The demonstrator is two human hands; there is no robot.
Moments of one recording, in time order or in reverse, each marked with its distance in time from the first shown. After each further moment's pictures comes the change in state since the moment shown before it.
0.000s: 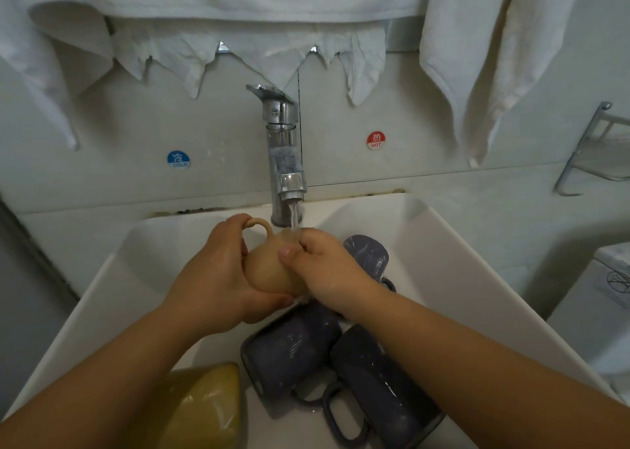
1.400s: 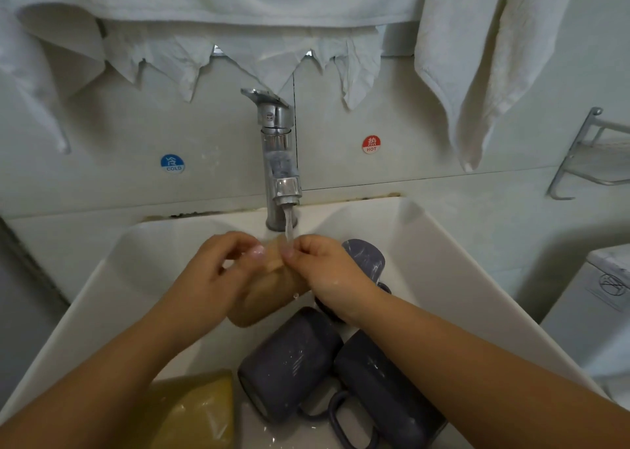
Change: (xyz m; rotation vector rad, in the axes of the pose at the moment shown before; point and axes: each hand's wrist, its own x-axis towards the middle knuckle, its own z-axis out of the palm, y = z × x) left_hand 0.002 -0.011 0.003 -0.421 0.060 0.096; right_hand 0.009 0.011 -0.002 0.100 0.056 0.007
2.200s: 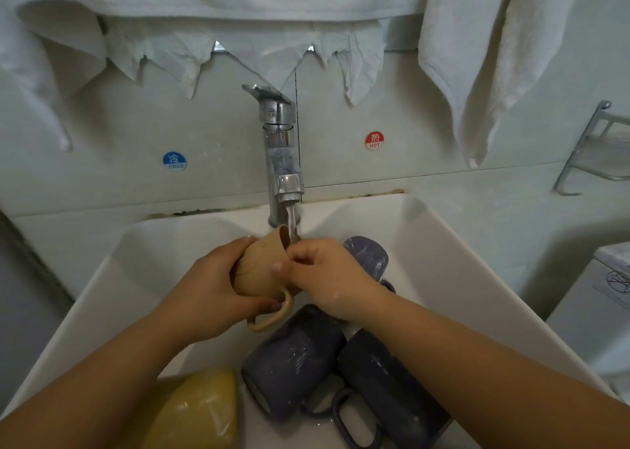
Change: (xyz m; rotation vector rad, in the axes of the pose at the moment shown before) left_hand 0.003 -0.014 0.002 0.226 -0.132 -0.051; right_hand -0.015 -0.012 -0.005 -0.204 -0.142 -0.084
